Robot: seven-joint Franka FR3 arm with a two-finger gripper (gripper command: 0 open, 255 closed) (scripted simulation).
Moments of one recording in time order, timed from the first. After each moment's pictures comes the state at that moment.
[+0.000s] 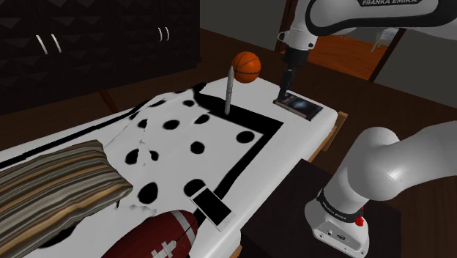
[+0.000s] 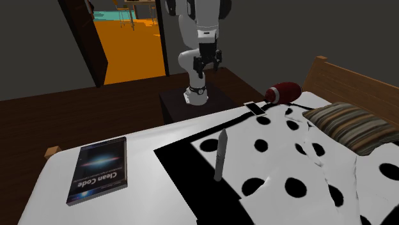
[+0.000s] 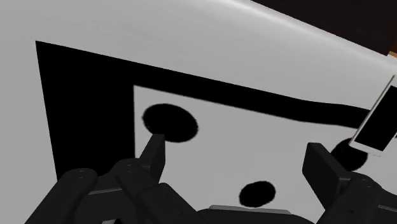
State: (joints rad) arm 0.01 -0.71 -0.25 -2.46 -0.11 1.76 -0.39
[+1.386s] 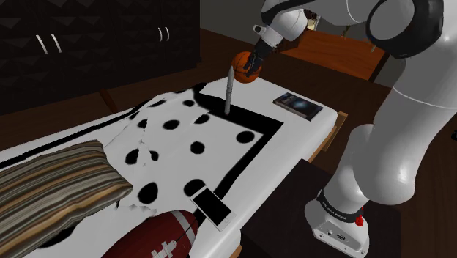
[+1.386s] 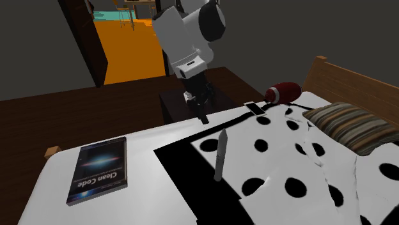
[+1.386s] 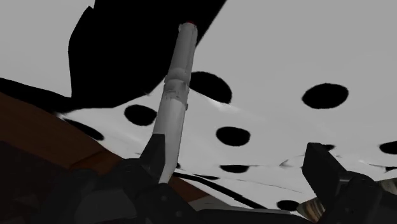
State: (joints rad) arm 0.30 0.05 -0.81 -1.94 0.55 2.08 -1.48
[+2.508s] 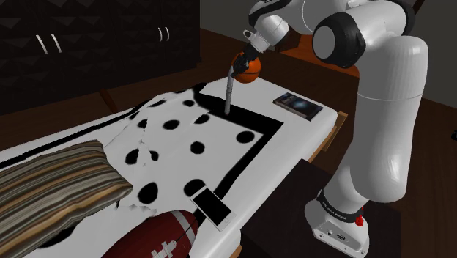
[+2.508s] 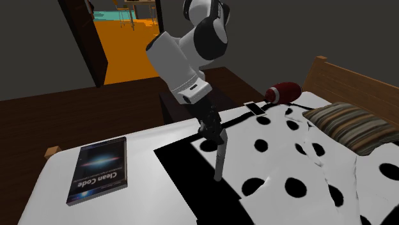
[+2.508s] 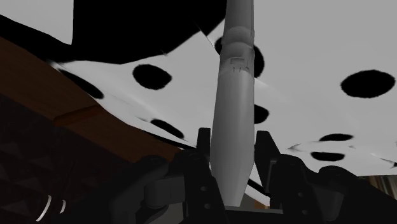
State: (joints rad) arm 0.14 0.37 -0.74 -1.70 0.93 1.97 -1.81
